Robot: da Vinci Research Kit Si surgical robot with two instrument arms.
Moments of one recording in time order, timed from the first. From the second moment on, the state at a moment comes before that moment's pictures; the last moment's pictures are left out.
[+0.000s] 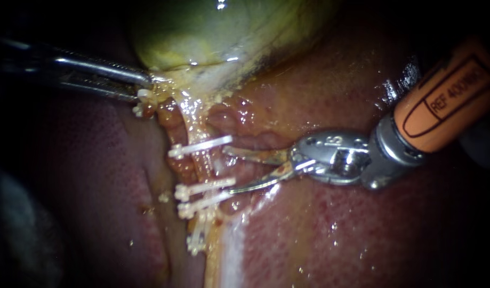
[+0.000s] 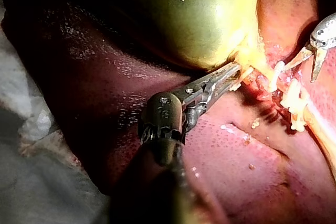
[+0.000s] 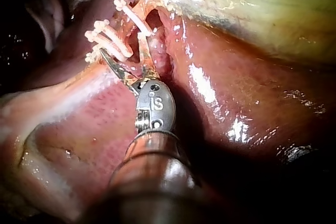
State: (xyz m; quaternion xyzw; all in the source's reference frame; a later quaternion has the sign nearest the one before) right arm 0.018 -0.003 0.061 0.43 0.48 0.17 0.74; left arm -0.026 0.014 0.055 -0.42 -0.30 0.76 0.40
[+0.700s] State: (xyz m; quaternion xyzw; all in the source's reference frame) right arm 0.021 -0.004 0.062 0.46 0.47 0.17 0.74; left arm -0.026 0.014 0.055 -0.42 -0.30 0.76 0.40
